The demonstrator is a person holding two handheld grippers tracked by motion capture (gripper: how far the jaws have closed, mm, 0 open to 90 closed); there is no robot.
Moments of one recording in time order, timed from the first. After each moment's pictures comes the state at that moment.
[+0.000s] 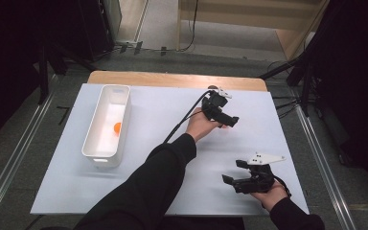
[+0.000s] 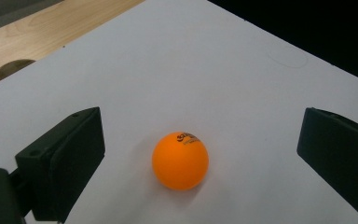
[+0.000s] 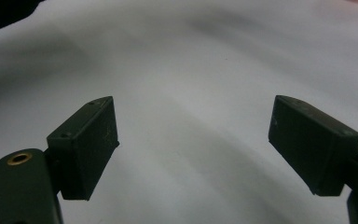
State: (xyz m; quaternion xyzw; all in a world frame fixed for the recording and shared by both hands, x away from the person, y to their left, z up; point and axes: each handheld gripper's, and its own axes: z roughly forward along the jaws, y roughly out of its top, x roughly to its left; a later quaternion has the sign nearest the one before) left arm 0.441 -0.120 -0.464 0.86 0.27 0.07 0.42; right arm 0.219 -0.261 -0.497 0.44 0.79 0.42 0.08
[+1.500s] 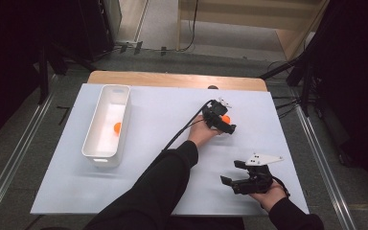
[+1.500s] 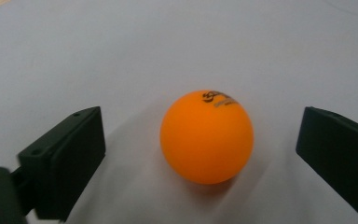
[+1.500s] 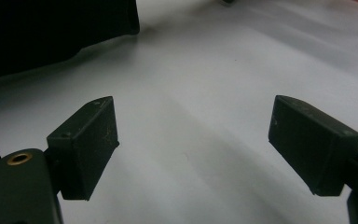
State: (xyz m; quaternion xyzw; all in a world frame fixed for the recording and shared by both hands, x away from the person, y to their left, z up) left arm 0.445 -0.133 -0.517 0.88 0.28 0.10 0.36; right arm 0.218 -0.256 -0.497 0.43 0.80 0.41 0.08
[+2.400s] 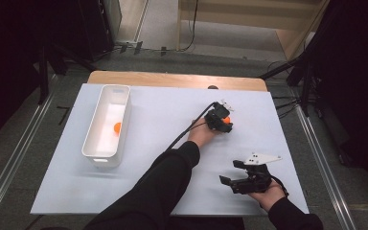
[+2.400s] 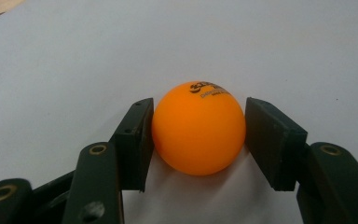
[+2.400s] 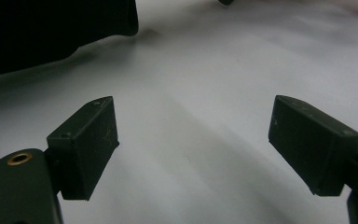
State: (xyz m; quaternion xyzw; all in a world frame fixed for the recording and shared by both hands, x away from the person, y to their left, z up) left arm 0.436 -0.138 -0.514 0.89 0.28 0.13 0.35; right arm 0.220 -0.254 -0.498 0.43 0.80 0.41 0.08
